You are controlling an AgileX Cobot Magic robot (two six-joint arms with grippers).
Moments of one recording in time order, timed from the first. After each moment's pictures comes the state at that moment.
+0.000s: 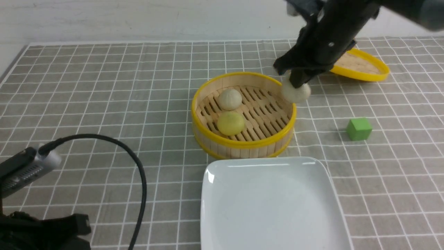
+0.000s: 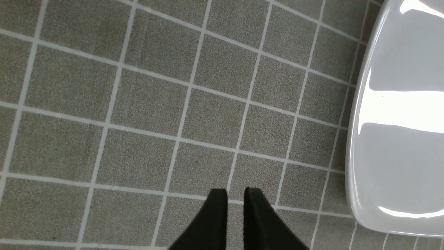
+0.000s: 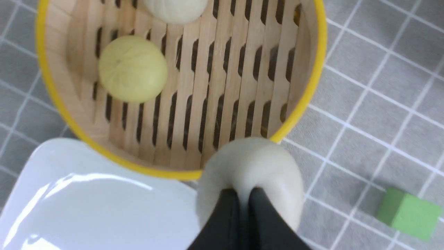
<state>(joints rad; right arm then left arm) 0.40 1.90 -1.93 0.11 1.21 -0.06 -0.03 0.83 -0.51 -0.40 0.89 -0.14</state>
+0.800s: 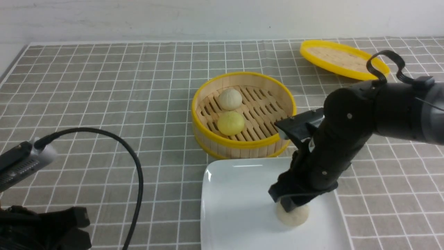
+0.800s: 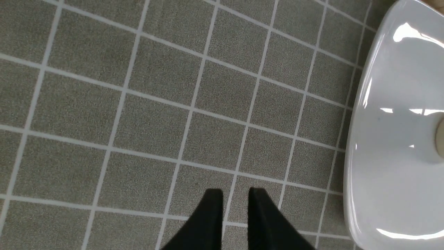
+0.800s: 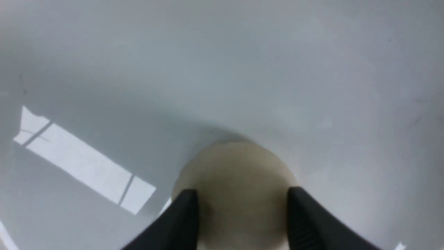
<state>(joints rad) 0.57 1.78 -1.16 0.21 0.82 0.02 -0.03 0.83 -0.51 -0.40 0.84 -0.15</state>
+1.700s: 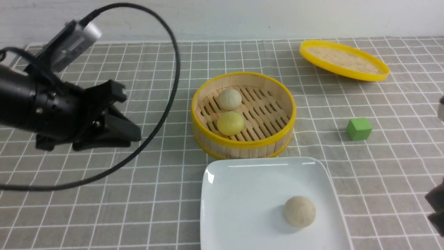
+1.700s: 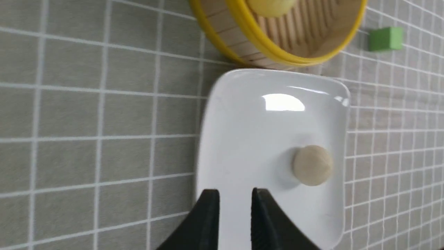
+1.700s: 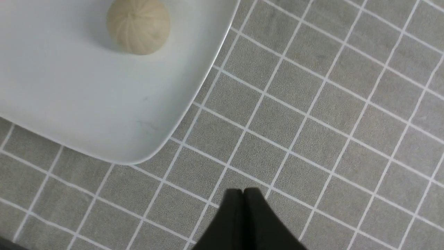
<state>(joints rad) 0.58 0.97 -0.88 -0.08 1.12 0.12 -0.09 1.35 -1.09 -0.67 0.99 0.11</state>
